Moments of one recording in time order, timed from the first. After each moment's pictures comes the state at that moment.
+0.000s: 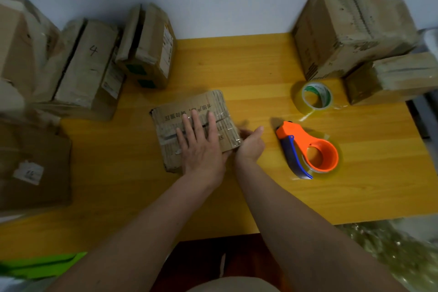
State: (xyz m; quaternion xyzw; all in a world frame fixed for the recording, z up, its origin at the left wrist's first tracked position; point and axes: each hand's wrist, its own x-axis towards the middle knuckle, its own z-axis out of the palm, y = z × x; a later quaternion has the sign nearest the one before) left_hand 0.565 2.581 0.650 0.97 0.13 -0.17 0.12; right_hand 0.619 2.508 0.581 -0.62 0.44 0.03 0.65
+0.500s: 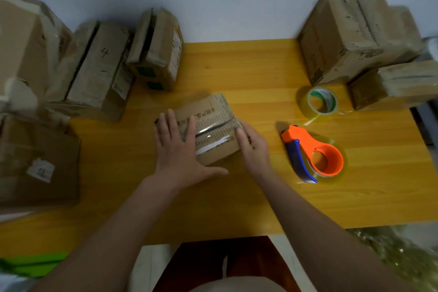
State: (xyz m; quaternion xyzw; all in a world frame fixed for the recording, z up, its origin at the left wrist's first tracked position) left_hand 0.553 2.646 0.670 0.96 0.12 -0.24 0.06; right_hand 0.599 2.482 0.605 -0.79 -0.03 0.10 0.60
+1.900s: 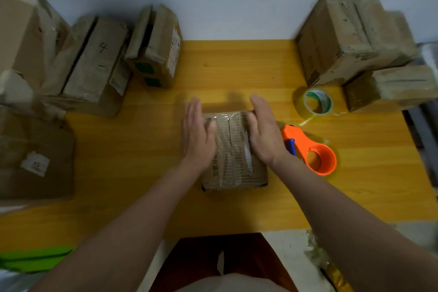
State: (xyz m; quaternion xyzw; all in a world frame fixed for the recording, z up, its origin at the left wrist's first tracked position) left_hand 0.576 2.611 0.628 0.90 0.15 0.05 0.41; right_hand 0.634 2.454 0.636 -0.91 -0.14 0.08 0.38
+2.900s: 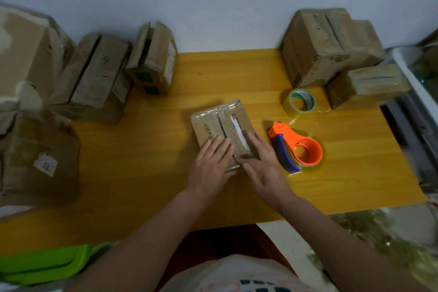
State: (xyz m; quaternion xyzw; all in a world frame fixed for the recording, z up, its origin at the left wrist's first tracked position) left_hand 0.513 2.583 0.622 0.99 -0.13 0.01 0.08; right_hand 0.532 2.406 0.630 -0.89 -0.25 0.01 0.38
